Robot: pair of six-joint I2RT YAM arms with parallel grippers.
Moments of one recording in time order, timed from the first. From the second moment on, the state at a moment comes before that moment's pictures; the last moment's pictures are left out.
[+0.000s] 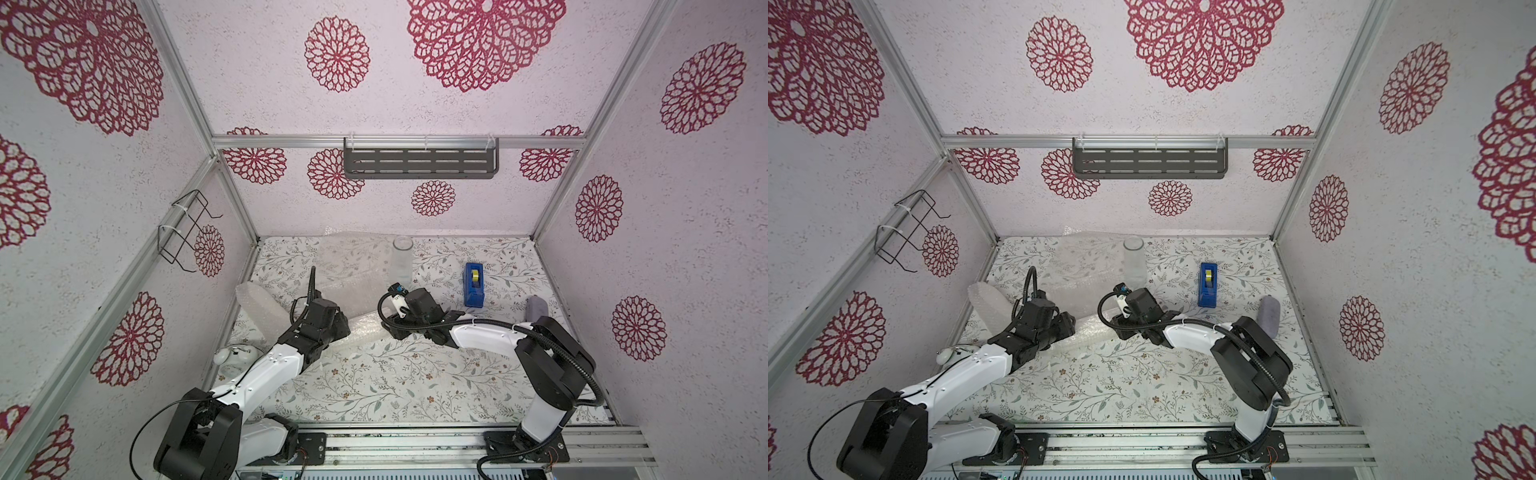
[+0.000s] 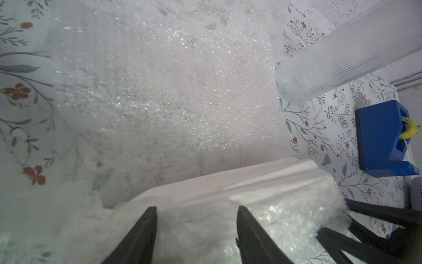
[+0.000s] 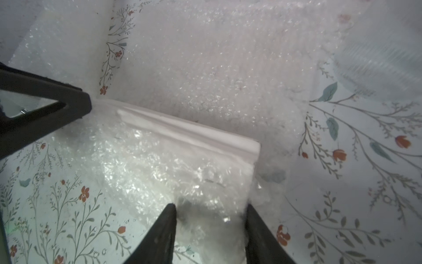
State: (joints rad) left arm -0.42 1.23 0.60 -0.18 -0.12 -0.70; right arm 0.82 1.74 1.00 0.02 -0.13 0.26
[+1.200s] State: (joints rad) left arm -0.34 1.33 0.66 -0.21 -0.10 -0.63; right arm 0.85 1.70 0.95 0.18 -0.27 -0.70
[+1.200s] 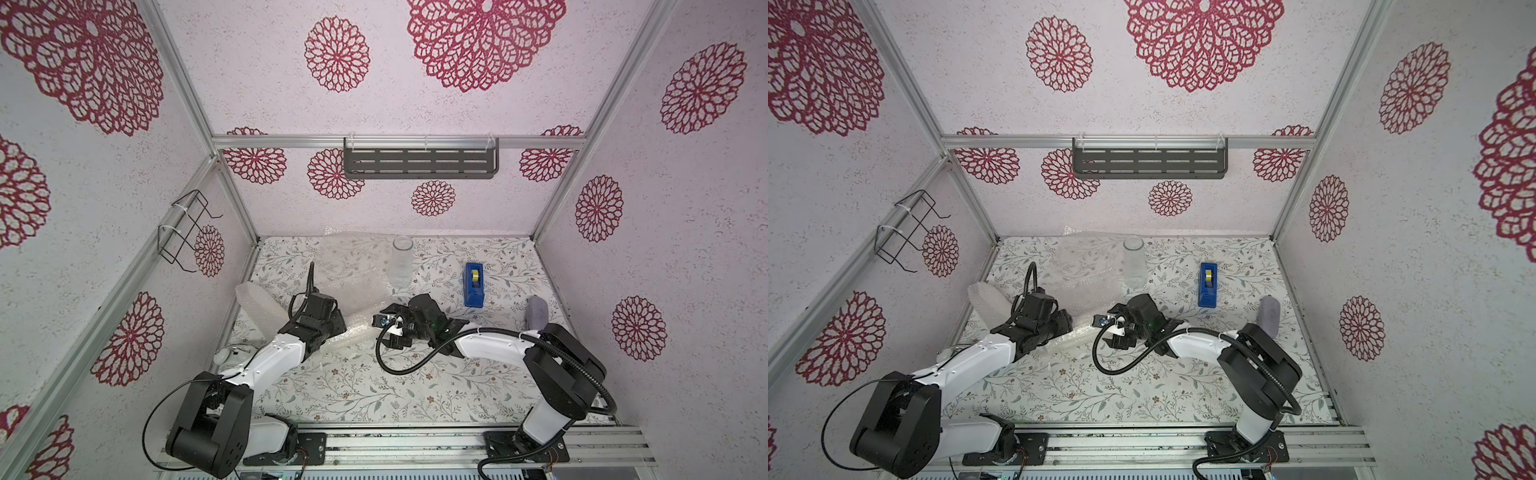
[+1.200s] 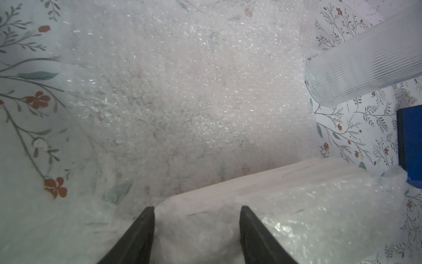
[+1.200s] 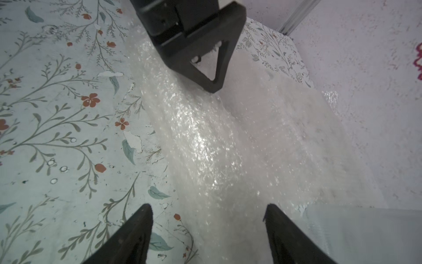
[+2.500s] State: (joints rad) left arm -0.25 1.44 0.71 -0.14 -0.04 -0.58; right arm 0.87 2.05 1.41 -0.17 -0.20 -1.11
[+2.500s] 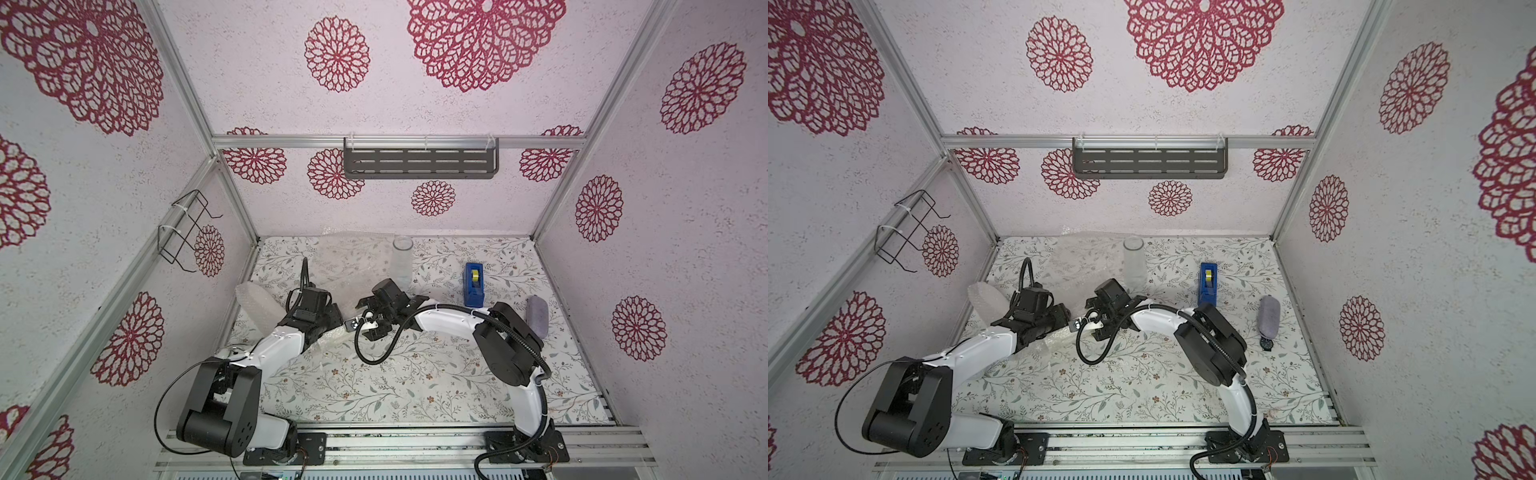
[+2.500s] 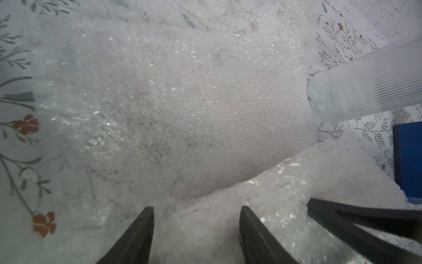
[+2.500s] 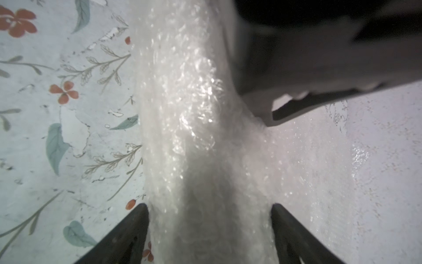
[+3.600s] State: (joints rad) left arm -0.22 1.61 0.85 -0.18 0.10 -0.55; right arm 0.85 2.08 1.44 -0.23 -0.10 -1.13
